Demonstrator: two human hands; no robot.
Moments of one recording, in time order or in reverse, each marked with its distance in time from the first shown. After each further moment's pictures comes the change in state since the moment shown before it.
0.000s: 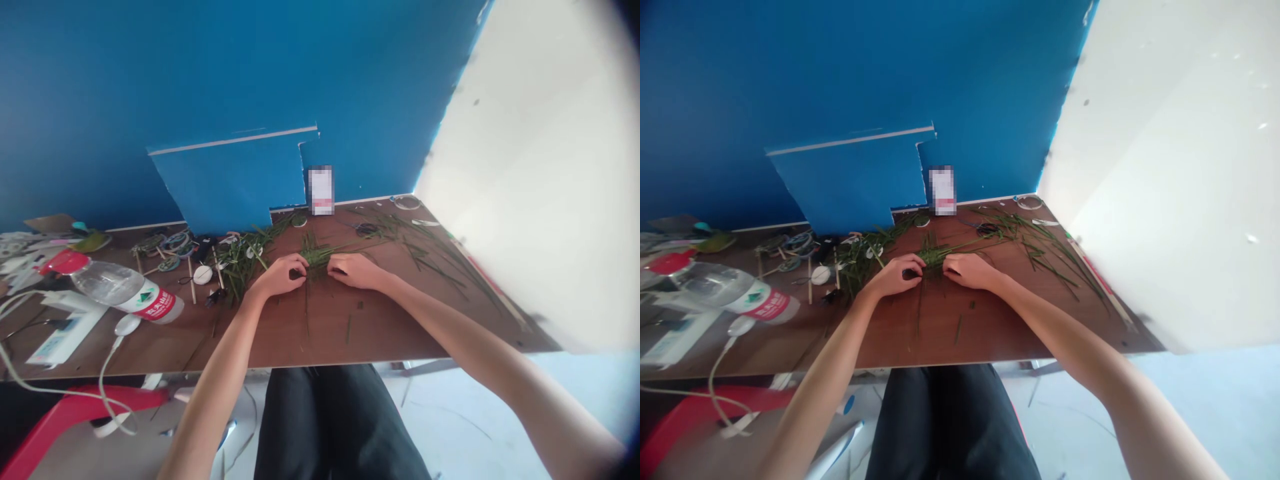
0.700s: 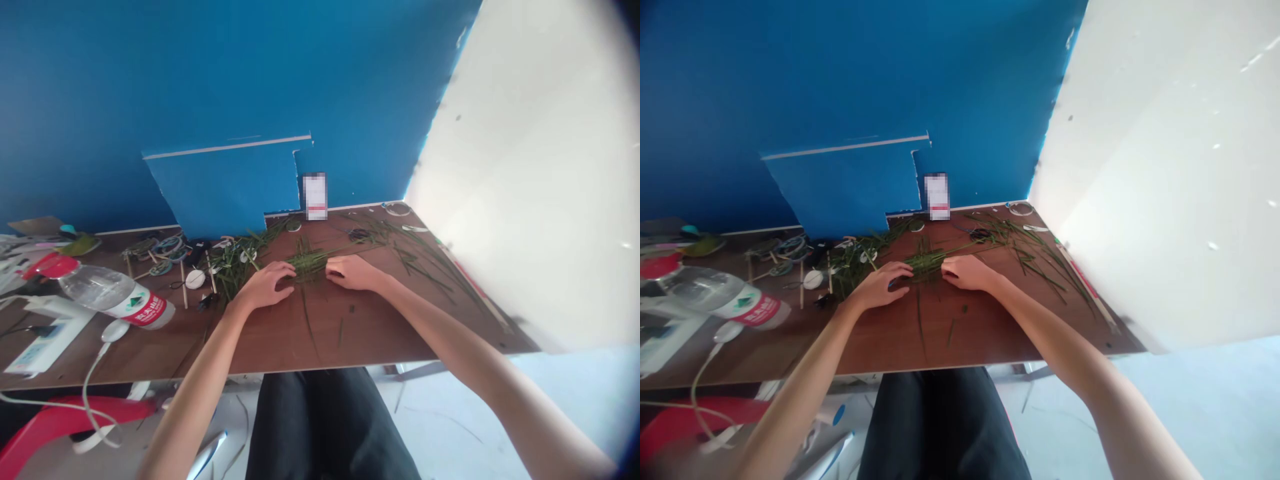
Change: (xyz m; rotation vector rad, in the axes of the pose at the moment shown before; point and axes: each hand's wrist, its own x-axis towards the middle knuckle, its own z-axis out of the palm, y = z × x) left_hand -0.023 0.005 -0.010 0.190 -0.050 -0.095; right_hand -0.006 0.009 -0.012 -0.019 -0.064 -0.001
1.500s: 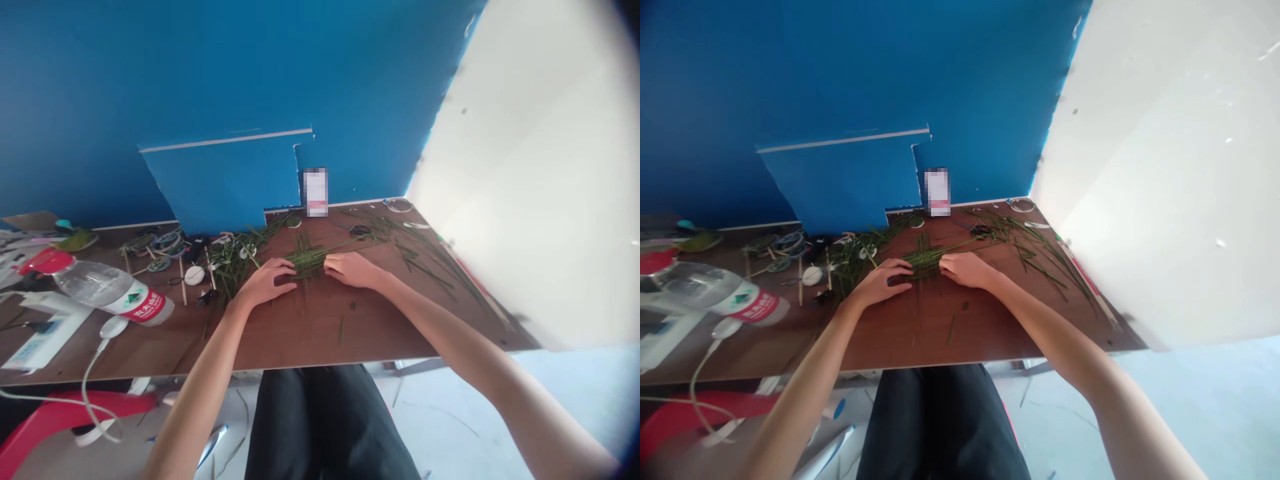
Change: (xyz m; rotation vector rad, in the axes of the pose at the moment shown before) left_hand 0.000 -0.011 0.012 -0.091 0.028 -0.023; right_hand 0.003 -0.002 0.003 -0.053 -0.015 0.010
